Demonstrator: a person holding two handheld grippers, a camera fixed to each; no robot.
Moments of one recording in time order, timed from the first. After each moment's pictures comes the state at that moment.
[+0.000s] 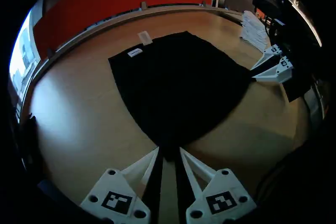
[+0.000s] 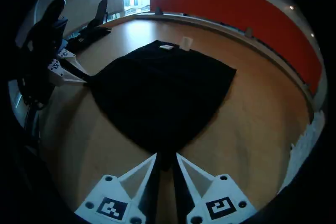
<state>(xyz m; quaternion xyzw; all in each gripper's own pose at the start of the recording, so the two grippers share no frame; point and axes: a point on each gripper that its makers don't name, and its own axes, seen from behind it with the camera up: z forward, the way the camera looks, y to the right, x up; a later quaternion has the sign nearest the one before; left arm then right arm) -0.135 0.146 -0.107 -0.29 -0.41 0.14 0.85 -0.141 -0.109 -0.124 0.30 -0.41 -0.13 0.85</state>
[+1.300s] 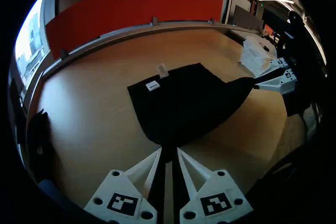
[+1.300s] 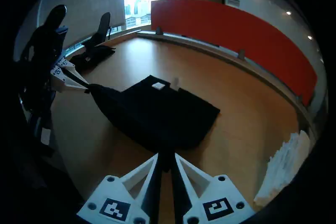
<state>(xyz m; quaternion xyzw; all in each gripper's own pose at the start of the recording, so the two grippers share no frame) -0.033 0.151 -0.127 -0.26 -0.40 0.10 0.87 -0.034 -0.106 -0.134 0.30 -0.37 -0.13 0.87</state>
